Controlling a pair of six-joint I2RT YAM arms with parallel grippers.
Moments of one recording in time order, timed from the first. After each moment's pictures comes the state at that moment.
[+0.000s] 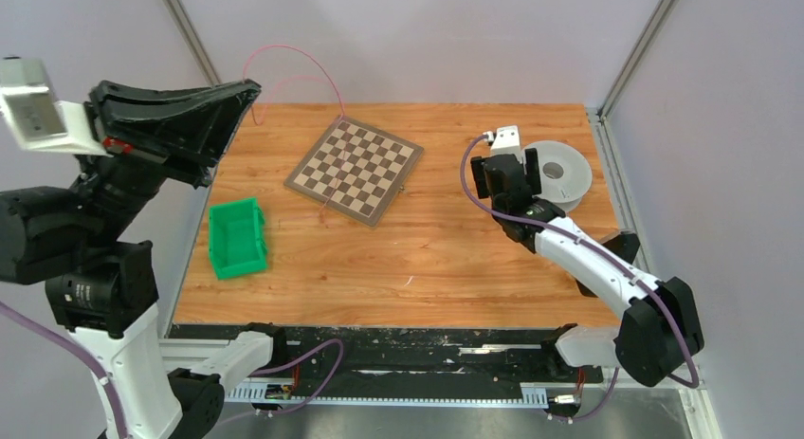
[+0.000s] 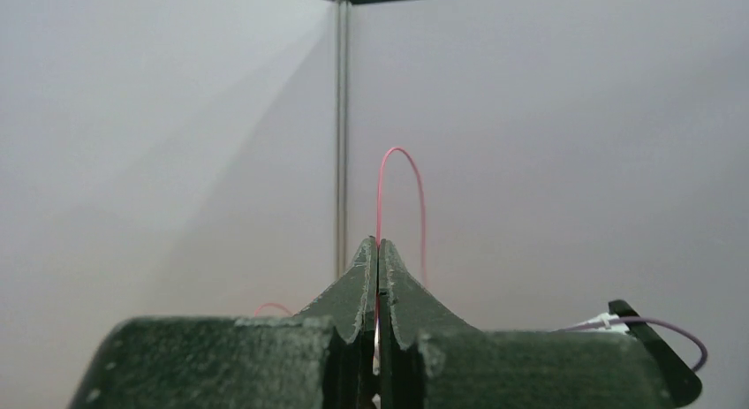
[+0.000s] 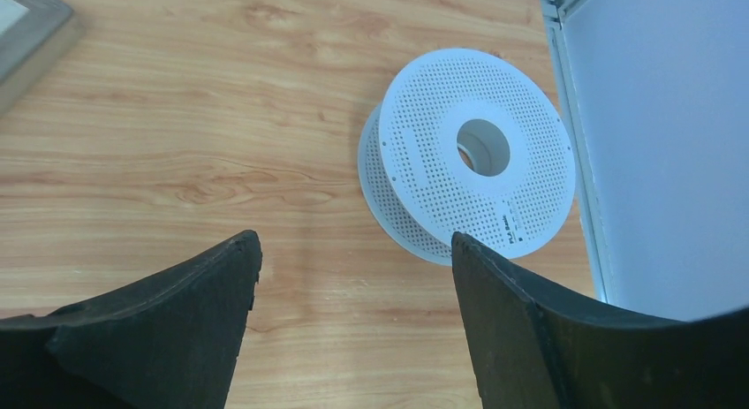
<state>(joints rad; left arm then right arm) -0.16 1.02 1.98 -0.24 0.68 -0.57 0.55 1.31 0.94 -0.14 0.69 -0.01</state>
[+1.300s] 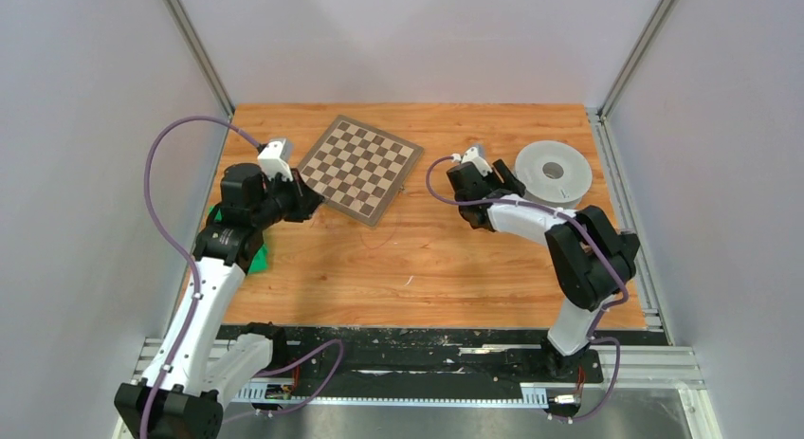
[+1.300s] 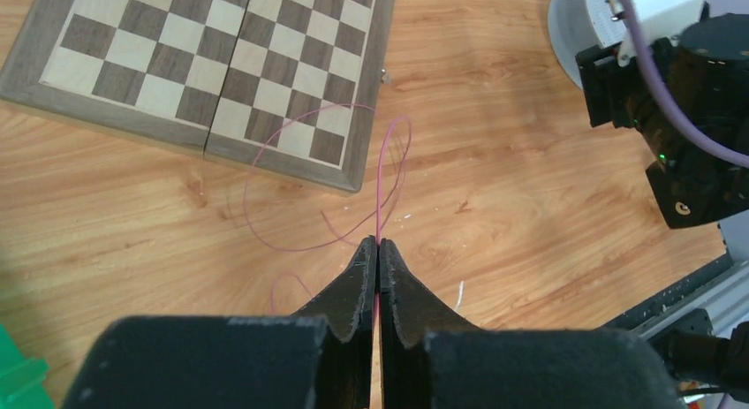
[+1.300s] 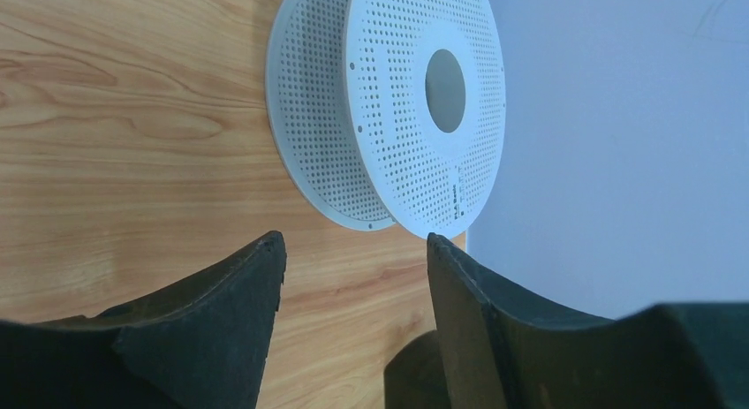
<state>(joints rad) -0.16 0.91 0.92 -0.46 0.35 -0.30 0.55 1.72 1.02 -0.14 0.95 -0.23</state>
